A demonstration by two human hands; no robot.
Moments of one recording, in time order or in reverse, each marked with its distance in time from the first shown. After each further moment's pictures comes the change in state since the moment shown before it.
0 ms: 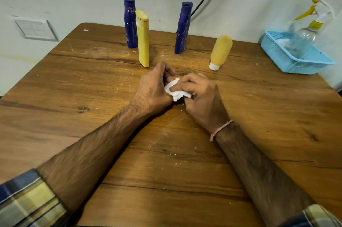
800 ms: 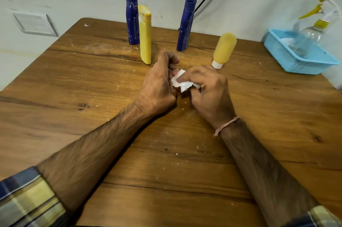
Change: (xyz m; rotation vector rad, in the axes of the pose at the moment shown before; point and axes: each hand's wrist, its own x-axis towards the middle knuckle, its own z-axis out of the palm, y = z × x) left_hand -0.004 0.003 0.005 -0.042 0.089 0.197; right_hand 0.007 0.003 -0.005 -0.026 0.090 0.011
